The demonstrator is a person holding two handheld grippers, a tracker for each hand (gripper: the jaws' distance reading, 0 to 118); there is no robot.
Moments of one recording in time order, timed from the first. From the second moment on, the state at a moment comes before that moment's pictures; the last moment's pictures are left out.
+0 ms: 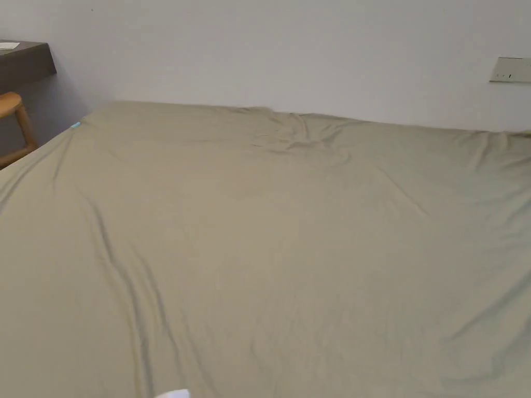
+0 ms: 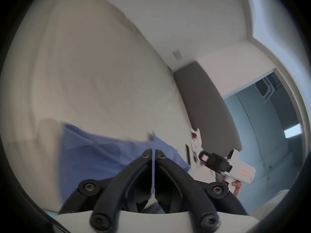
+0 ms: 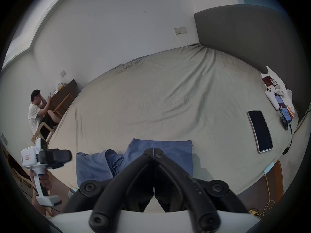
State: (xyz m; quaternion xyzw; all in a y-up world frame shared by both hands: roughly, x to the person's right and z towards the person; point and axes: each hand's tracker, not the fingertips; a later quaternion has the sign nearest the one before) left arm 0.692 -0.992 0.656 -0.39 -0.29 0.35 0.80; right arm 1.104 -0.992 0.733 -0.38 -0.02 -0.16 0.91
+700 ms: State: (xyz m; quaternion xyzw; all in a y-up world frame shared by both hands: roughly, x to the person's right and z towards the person) left arm 0.658 -1.078 0.625 -0.46 -0.31 0.37 0.74; right arm 1.088 -0.989 0.731 -0.39 -0.01 -0.13 0.91
